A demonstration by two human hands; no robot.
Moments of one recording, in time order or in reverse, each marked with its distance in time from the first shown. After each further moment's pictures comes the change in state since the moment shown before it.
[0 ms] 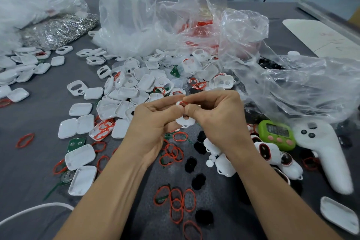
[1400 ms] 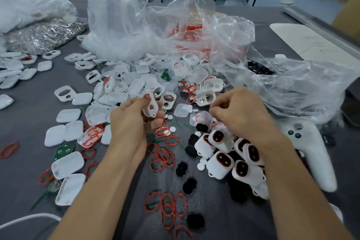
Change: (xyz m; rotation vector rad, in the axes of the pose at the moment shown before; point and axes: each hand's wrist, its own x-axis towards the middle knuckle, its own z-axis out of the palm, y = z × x) left_hand 0.014 0.005 0.000 -0.086 0.369 0.024; right_hand 0.023 -0.011 -0.063 -0.763 -0.086 0.115
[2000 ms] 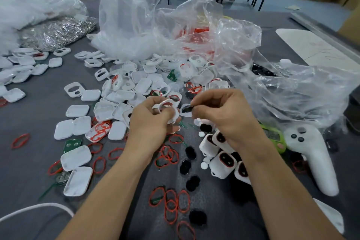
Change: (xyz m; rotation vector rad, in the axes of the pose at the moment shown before) left_hand -0.009 -0.013 0.003 0.277 -0.128 0.100; right_hand -0.008 -0.018 0.025 0.769 -0.123 -0.190
